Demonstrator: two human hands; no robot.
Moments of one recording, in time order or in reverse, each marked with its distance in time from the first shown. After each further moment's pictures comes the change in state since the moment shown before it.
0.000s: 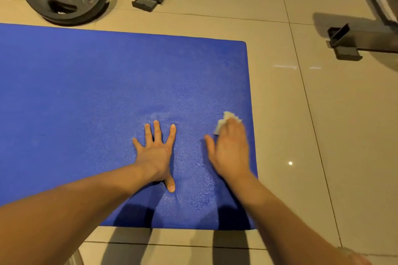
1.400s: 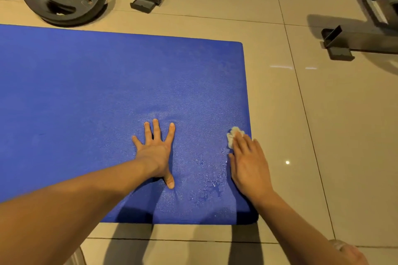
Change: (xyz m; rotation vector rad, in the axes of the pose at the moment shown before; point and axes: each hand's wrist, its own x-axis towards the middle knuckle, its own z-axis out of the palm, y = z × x) left_hand -0.003 0.001 -0.007 0.002 -0.029 0.002; right_hand -0.051 0.058 -0.004 -0.157 -0.062 -0.117
